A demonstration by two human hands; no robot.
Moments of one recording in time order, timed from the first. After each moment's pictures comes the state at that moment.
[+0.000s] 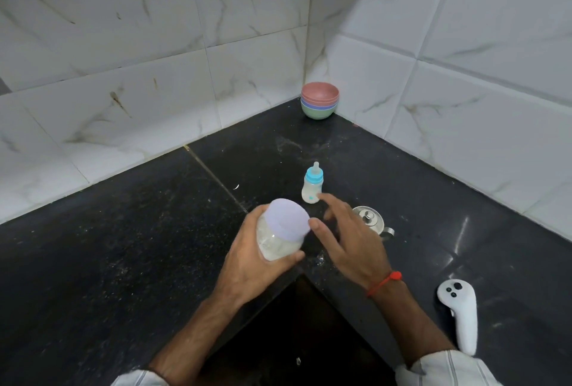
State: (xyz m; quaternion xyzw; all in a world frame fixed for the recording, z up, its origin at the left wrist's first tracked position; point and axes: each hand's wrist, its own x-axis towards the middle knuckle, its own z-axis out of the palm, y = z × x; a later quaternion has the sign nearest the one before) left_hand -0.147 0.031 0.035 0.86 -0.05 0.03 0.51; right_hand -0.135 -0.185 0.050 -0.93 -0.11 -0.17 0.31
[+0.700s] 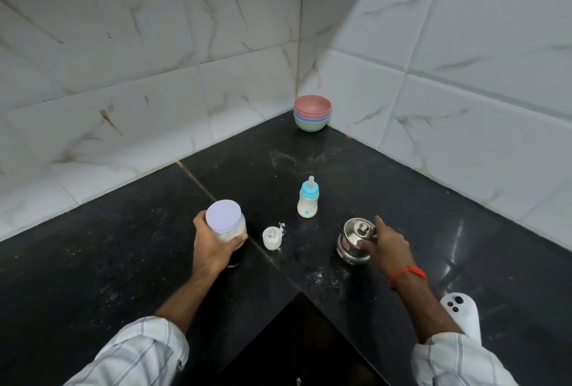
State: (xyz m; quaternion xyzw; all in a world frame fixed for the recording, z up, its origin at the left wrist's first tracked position) left_hand -0.041 0.088 -0.038 0.83 0.15 0.08 0.52; right_hand -0.078 -0.270 -0.002 -0.96 0.16 0.04 0.25
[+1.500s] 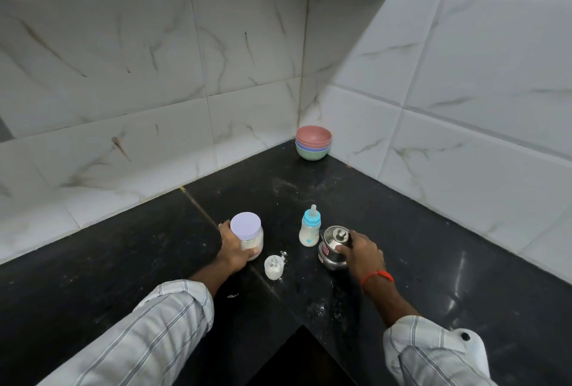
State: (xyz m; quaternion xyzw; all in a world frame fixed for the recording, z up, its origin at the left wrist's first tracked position) left_hand 0.033 0.070 -0.050 0.85 0.10 -0.04 0.52; right_hand -0.022 -0.234 -0.009 -0.96 0.14 0.00 0.26
